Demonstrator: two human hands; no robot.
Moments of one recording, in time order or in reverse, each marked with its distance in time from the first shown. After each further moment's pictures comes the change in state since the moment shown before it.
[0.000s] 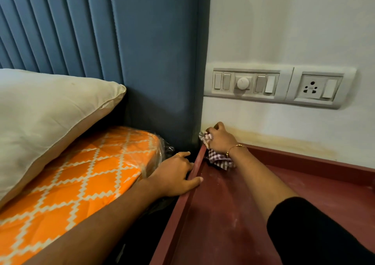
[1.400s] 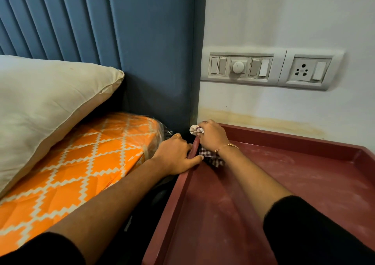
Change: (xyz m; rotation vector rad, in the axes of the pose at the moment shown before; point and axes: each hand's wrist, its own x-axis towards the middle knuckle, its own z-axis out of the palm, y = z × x) left_hand -0.009 0.008 -0.001 0.204 0.095 -0.110; right_hand -0.047 -0.034 0.014 0.094 0.162 -0.018
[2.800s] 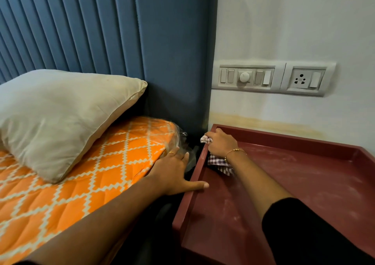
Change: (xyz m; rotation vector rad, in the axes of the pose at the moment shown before) left_hand -0.098 0.016 -0.039 0.016 -0.197 -0.152; right_hand -0.041 -0.023 -0.013 -0.069 -0.134 0.037
